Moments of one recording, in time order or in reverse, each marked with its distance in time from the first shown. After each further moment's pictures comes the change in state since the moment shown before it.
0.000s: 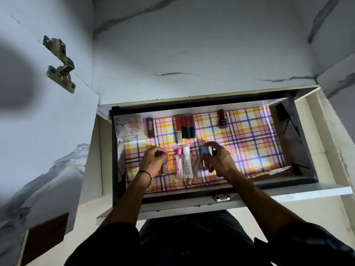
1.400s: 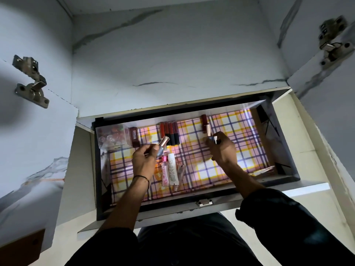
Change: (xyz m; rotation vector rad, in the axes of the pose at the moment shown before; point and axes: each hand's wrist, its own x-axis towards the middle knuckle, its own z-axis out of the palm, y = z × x) left_hand -0.008 0.037 0.039 -0.212 0.261 0.121; right_hand 0.028 0.010 -0.051 -0.107 0.358 -0.115
